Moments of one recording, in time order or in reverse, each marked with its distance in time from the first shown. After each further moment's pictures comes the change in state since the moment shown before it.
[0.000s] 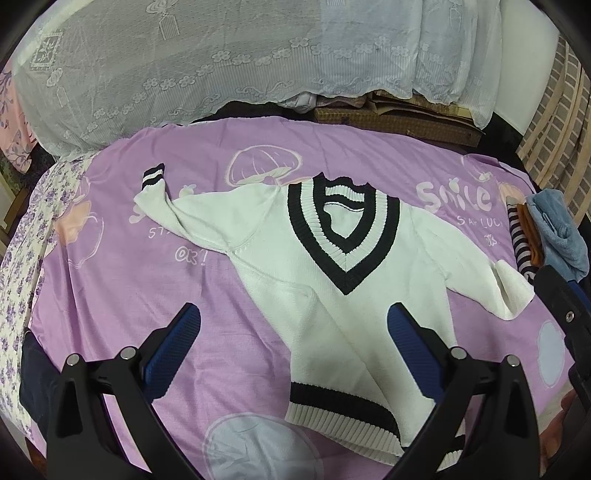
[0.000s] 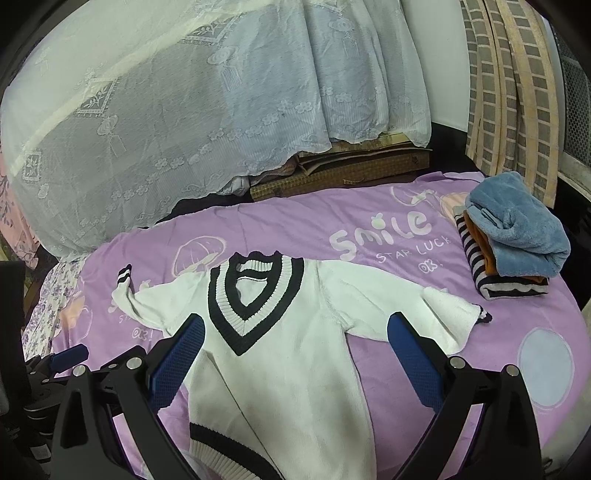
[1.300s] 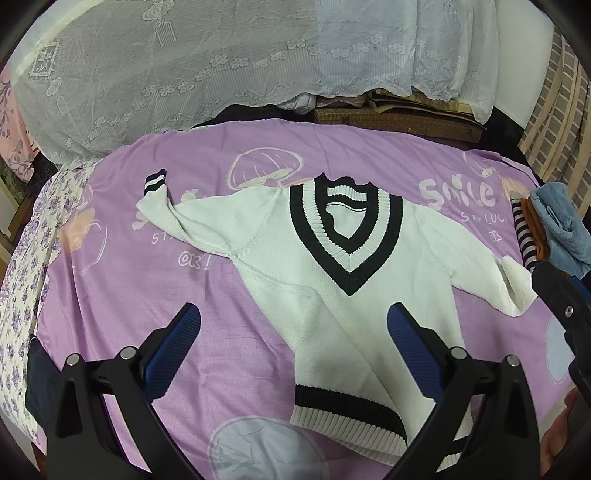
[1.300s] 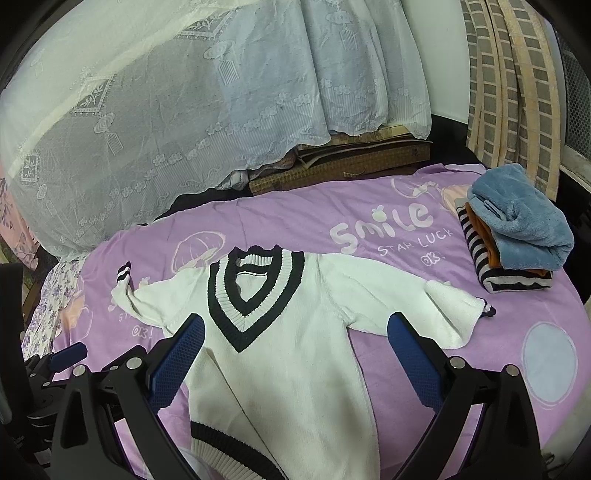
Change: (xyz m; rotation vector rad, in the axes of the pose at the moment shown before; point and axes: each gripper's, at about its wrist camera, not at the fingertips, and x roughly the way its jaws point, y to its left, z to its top) left arm -0.003 -0.007 0.001 0.027 -0.007 0.028; right arm 0.007 0.002 -0.001 0.012 0.019 0.003
